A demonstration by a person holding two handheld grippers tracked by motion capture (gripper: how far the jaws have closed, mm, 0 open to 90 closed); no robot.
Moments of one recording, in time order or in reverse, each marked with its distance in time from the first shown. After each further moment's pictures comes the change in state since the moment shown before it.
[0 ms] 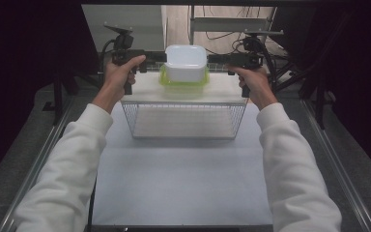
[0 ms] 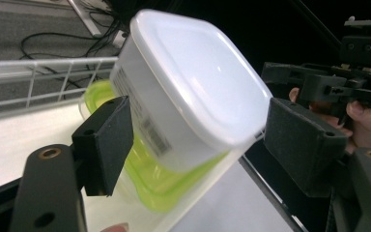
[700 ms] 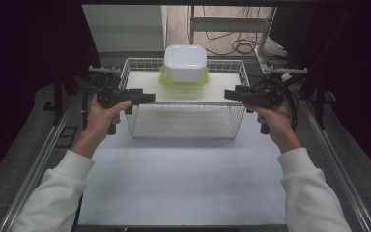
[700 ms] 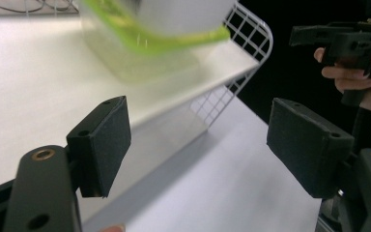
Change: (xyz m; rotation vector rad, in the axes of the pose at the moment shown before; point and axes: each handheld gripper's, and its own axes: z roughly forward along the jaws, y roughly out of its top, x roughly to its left) left arm -0.017 -0.106 -0.045 0.021 0.051 0.189; right arm 0.012 -0.087 -0.065 -0.039 0.005 -0.121
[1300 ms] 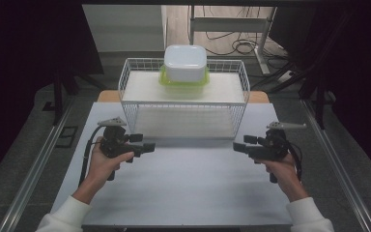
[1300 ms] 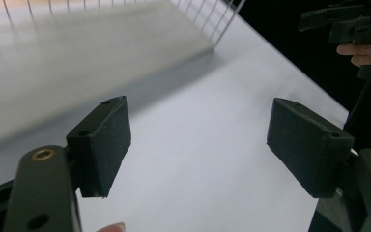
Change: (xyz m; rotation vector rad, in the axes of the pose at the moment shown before) left arm -0.014 -0.119 0.012 0.133 0.034 -0.004; right arm -0.012 -0.136 -0.029 0.146 -0.079 0.045
